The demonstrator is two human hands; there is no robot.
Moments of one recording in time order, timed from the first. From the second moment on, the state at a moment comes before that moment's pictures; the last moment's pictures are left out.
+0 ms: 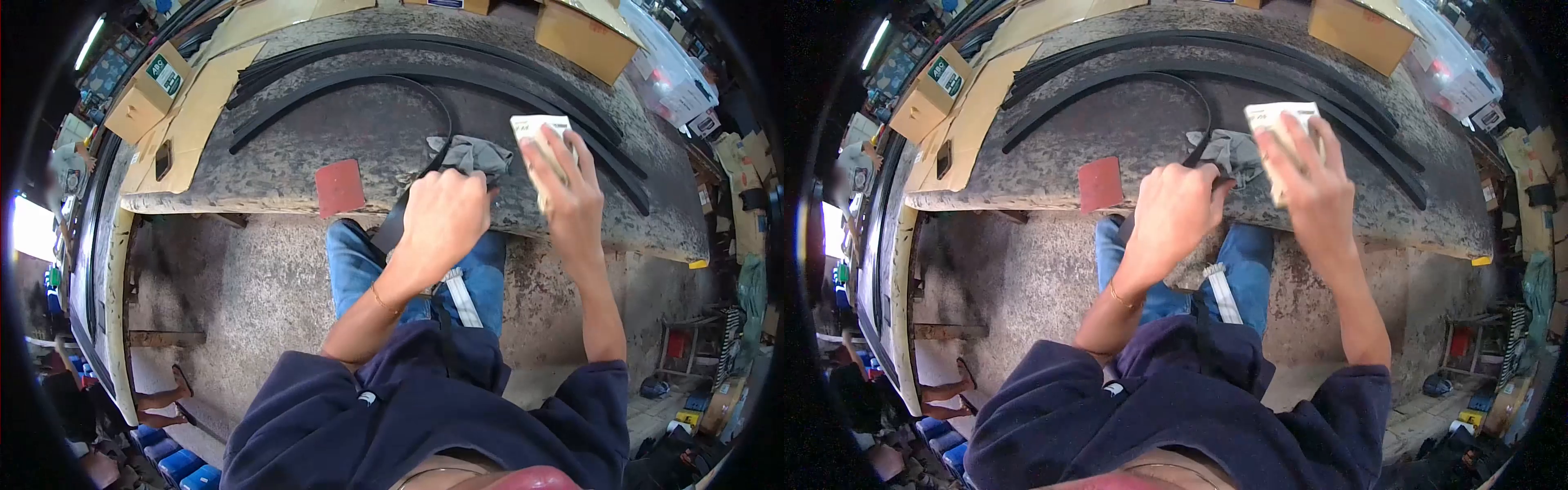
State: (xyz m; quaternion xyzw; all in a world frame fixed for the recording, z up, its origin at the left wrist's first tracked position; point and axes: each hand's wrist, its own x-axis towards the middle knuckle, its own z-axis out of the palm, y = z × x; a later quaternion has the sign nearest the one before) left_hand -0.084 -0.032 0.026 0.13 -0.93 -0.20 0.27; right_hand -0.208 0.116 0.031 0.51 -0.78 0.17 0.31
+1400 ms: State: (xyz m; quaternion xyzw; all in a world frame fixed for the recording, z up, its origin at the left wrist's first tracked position) left_hand -0.071 -0.030 0.019 0.16 -0.93 -0.19 0.28; right_hand -0.188 0.106 0.001 0.54 -0.74 0.30 0.25
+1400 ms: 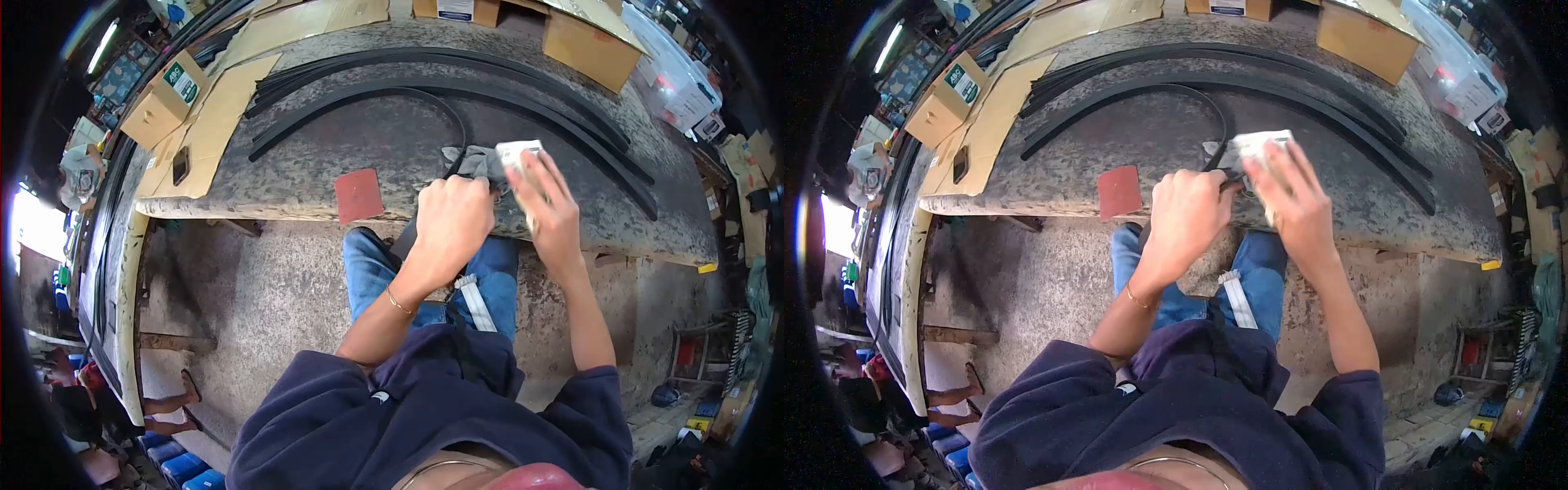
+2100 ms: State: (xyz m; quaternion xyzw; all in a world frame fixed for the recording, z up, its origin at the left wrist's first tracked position) left_hand -0.076 -0.035 0.019 0.19 -0.92 -0.20 0.28; right_hand -0.177 0.113 0.012 0.59 -0.73 0.21 0.29
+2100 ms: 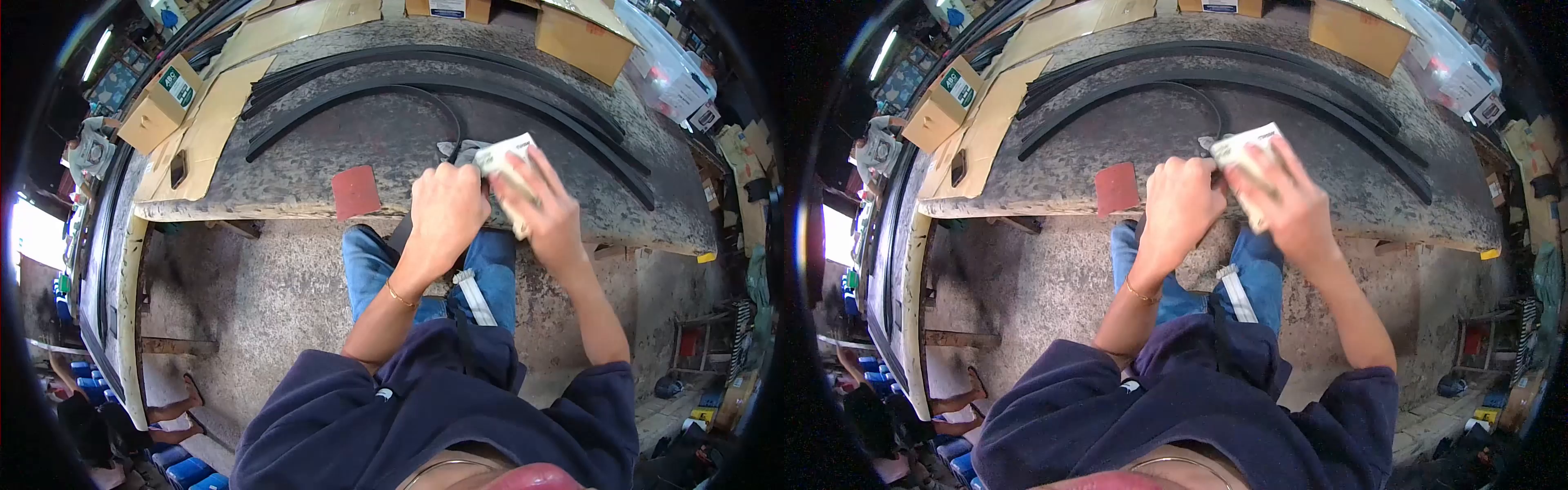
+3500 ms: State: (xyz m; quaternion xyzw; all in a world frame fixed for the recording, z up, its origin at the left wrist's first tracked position) left_hand -0.069 -0.031 -0.002 0.07 -0.85 -0.26 0.45; right_hand -0.186 0.117 0.017 0.52 -0.76 0.30 0.25
